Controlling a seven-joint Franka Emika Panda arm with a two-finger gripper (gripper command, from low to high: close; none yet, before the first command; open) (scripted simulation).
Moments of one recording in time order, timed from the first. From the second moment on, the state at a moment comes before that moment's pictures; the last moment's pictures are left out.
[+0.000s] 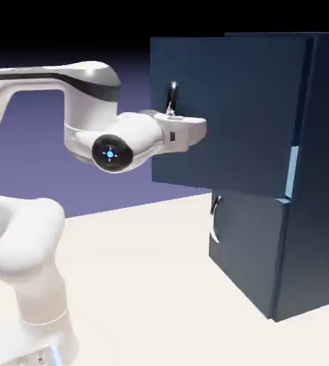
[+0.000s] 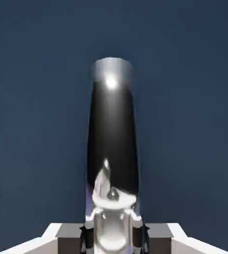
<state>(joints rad) -0.35 -1.09 -0.13 -2.81 1.50 1.87 -0.95</state>
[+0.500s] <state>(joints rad) -0.17 -0.65 -0.67 -2.43 1.07 1.24 -1.10</state>
